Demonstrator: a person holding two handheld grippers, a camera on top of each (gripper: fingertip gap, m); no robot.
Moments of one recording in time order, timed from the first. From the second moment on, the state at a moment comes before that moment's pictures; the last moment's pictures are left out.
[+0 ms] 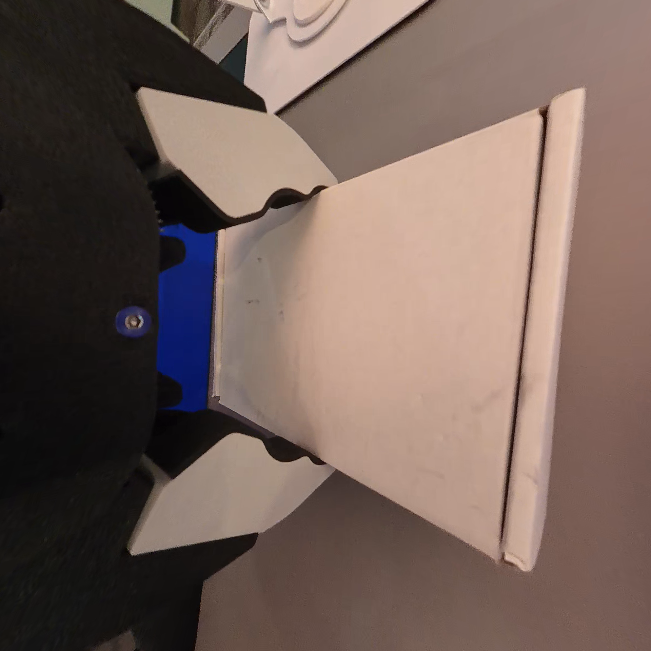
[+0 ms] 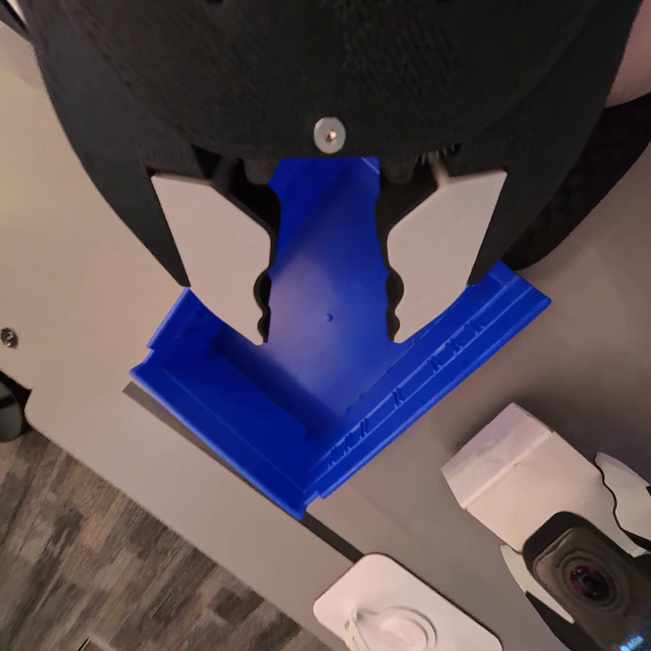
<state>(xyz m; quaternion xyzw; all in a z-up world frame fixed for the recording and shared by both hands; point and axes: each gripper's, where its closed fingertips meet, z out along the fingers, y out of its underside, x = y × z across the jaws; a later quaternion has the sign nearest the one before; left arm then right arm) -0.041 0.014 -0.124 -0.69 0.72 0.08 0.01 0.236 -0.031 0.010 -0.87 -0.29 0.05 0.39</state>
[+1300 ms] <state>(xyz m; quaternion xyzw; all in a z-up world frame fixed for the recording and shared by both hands) -0.213 -0.002 -0.010 -0.84 0.50 0.00 0.22 0.367 -0.027 -0.094 -0.96 0.00 0.08 0.26</state>
